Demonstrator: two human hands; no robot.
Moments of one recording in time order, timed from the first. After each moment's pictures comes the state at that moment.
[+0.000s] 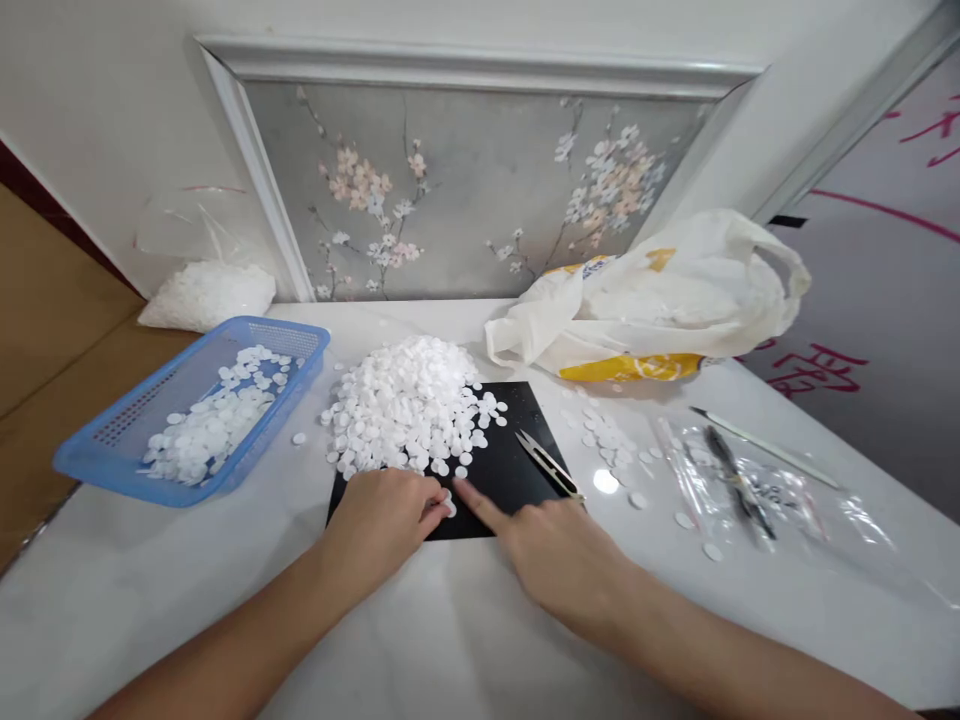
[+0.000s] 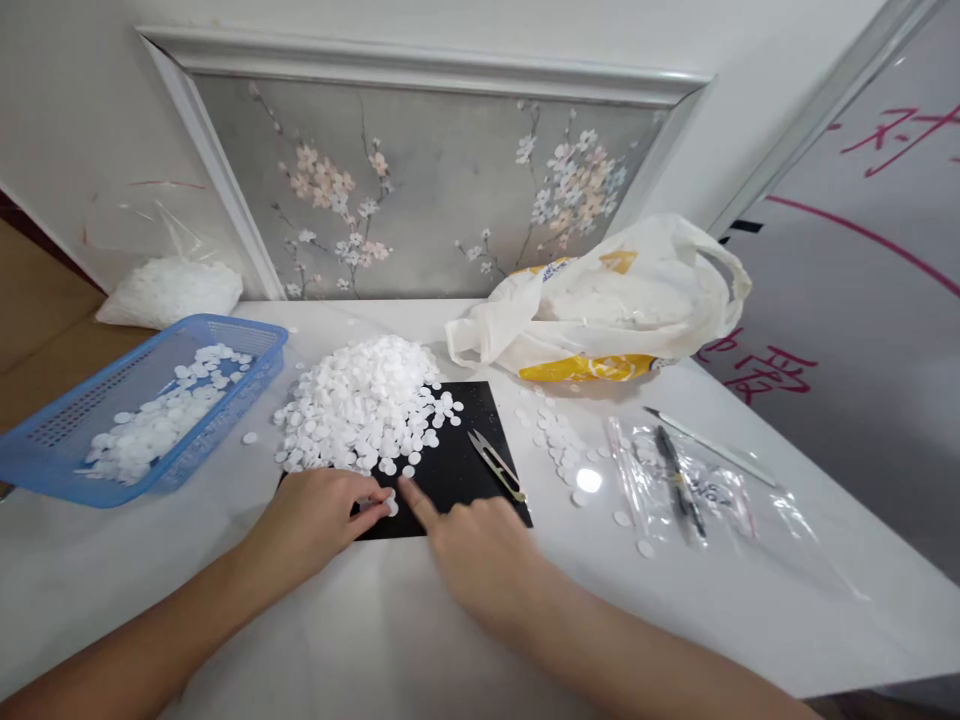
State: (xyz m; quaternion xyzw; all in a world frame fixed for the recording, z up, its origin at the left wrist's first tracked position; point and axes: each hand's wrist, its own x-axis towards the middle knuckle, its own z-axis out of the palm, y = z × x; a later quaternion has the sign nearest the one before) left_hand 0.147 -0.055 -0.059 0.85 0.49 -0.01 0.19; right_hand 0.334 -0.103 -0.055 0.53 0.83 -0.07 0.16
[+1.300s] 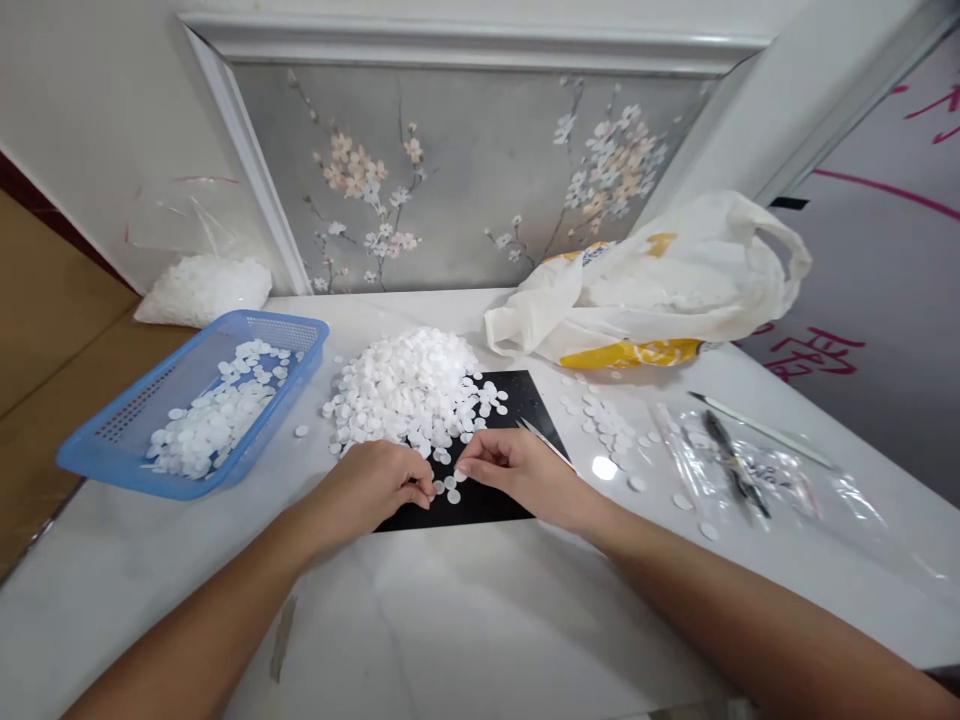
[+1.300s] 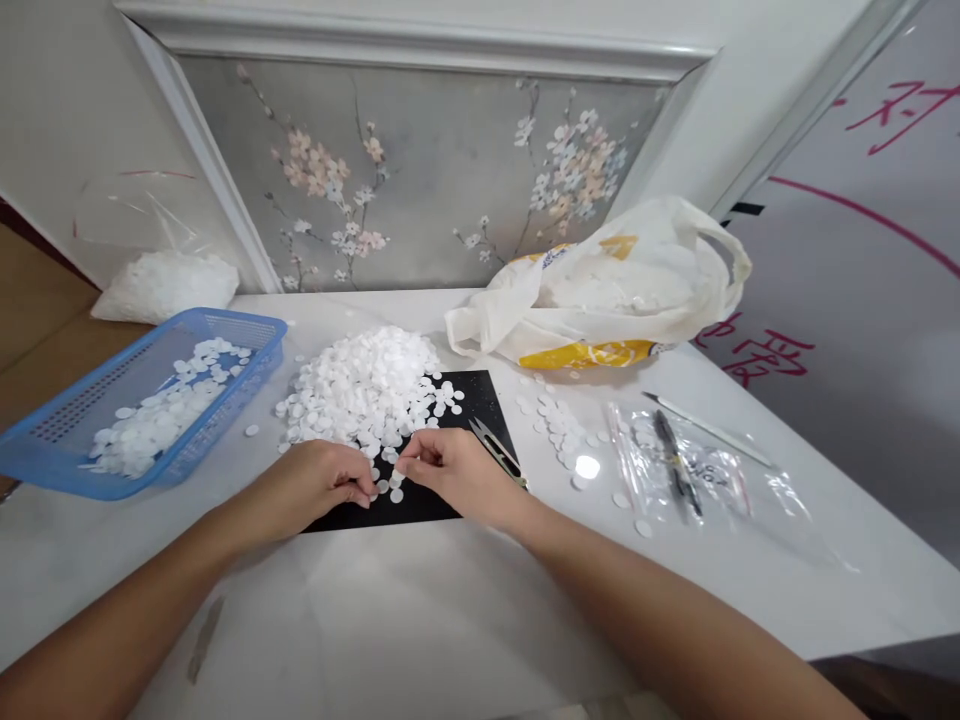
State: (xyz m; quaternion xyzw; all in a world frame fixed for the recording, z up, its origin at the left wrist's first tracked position) left_hand 0.127 -0.030 -0.051 0.87 0.39 0.01 0.32; right_hand 0.331 -0.067 -0.077 0.53 0.63 -0.48 -0.30
